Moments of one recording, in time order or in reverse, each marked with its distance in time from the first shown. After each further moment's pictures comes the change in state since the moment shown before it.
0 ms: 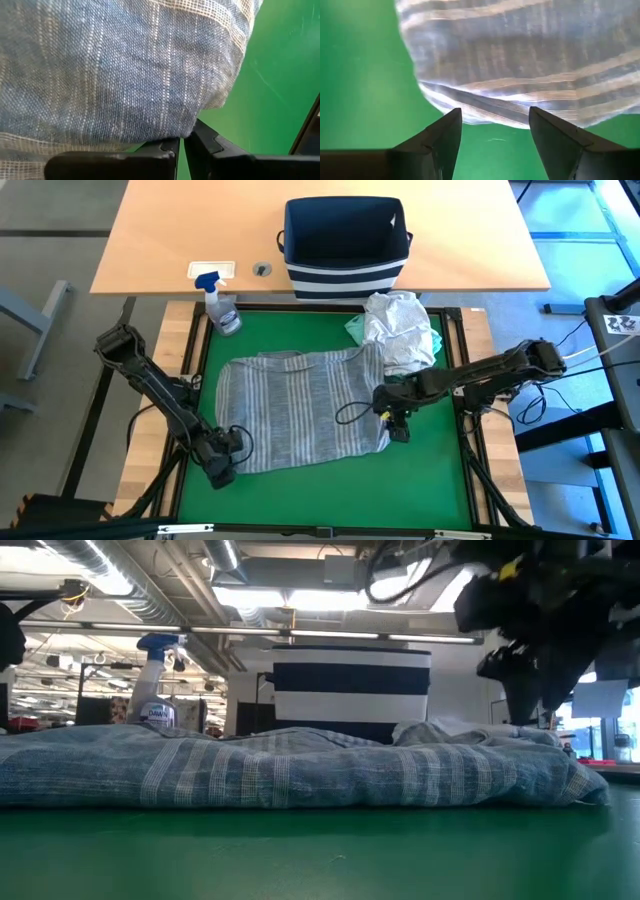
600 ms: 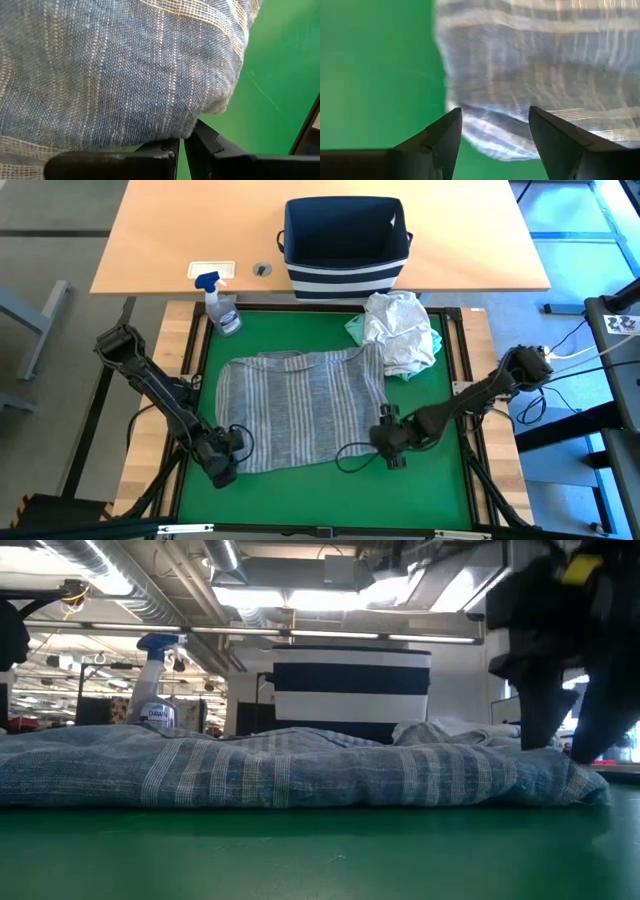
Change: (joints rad) left arm 0.000 0.000 0.000 0.009 -0.030 -0.022; right arm 0.309 0.158 -0.002 0.172 0.318 0.127
